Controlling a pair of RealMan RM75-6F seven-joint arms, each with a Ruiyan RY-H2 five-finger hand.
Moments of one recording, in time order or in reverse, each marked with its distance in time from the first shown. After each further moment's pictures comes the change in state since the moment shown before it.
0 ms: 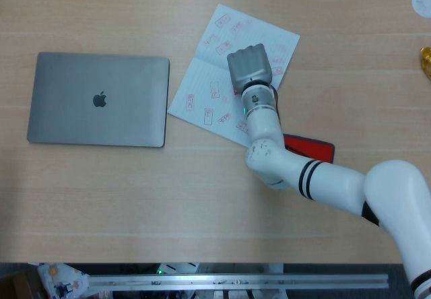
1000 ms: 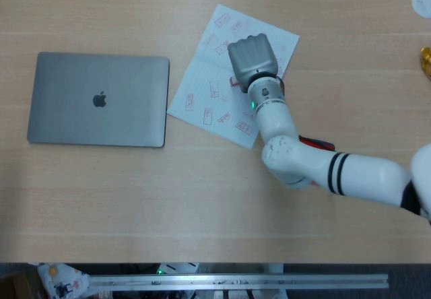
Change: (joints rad) left arm 0.005 0.011 0.001 -0.015 0.028 0.024 -0.019; right arm -0.088 0.204 0.030 -0.361 -0.054 0.098 0.040
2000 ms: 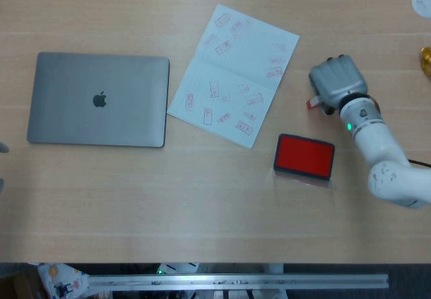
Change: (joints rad) left arm -0.017 -0.011 0.010 -0.019 0.010 -0.028 0.028; right arm -0.274 0.383 -0.381 -0.364 -0.282 -0.049 0.361
